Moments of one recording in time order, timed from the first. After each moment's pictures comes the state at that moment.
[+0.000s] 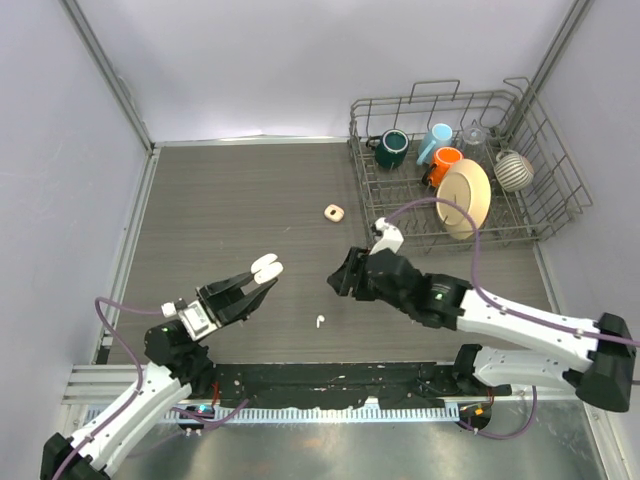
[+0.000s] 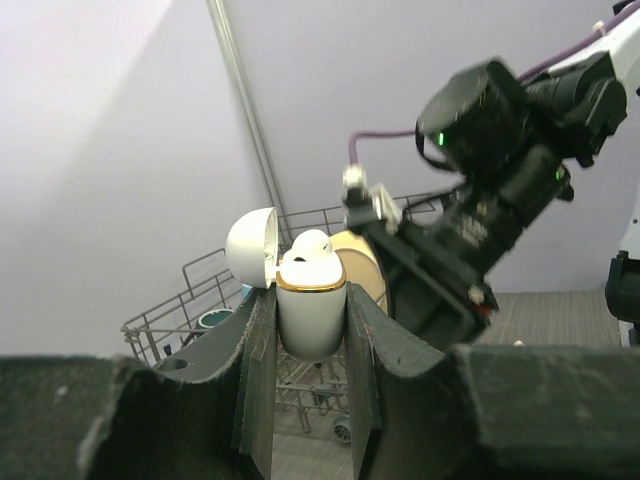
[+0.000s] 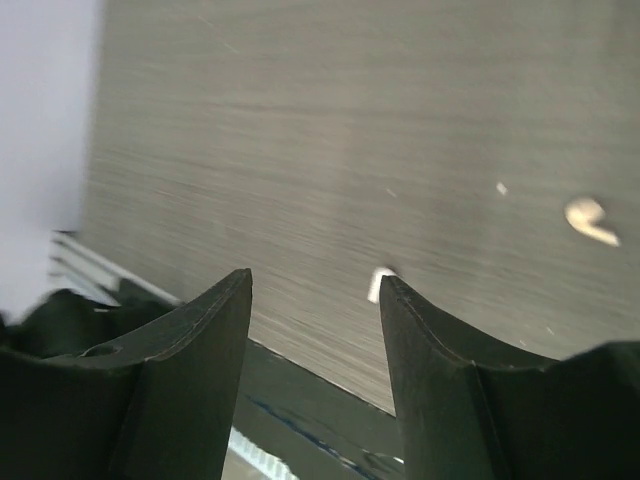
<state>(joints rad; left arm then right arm) -0.61 0.31 0.04 0.99 0.45 -0.02 1.06 1.00 0.81 -0.29 0.31 0.92</state>
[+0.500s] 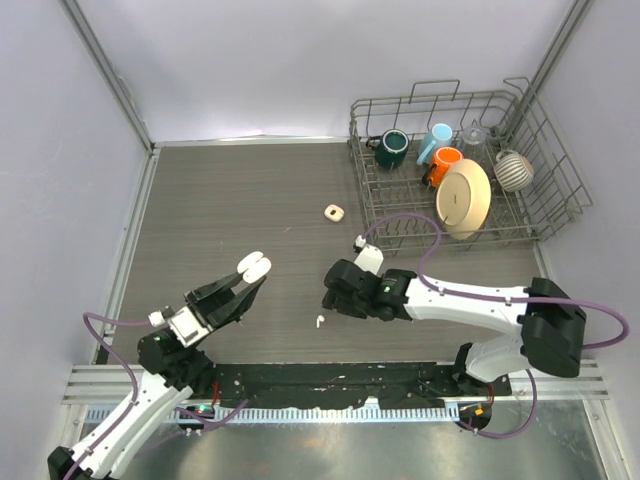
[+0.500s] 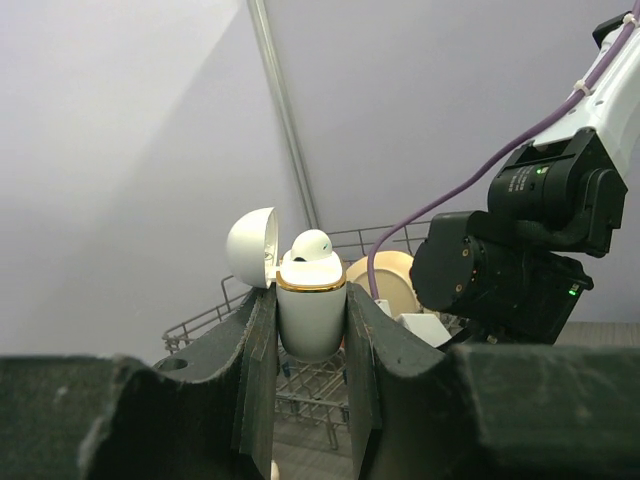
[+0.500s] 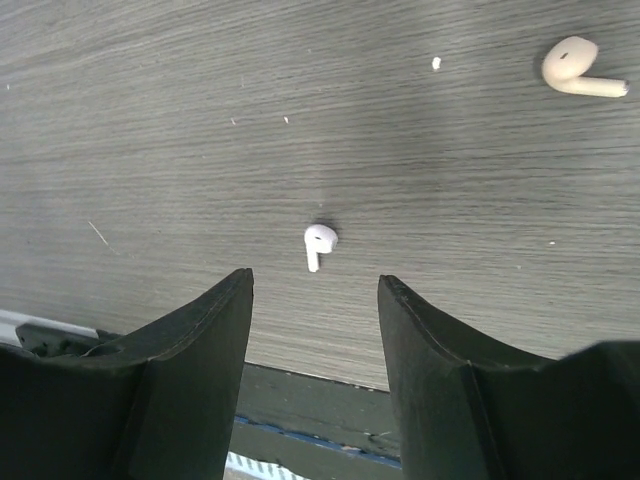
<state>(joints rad) -0.61 0.14 0.04 0.88 0.37 0.00 1.12 1.35 0.86 -0.49 0.34 1.23</state>
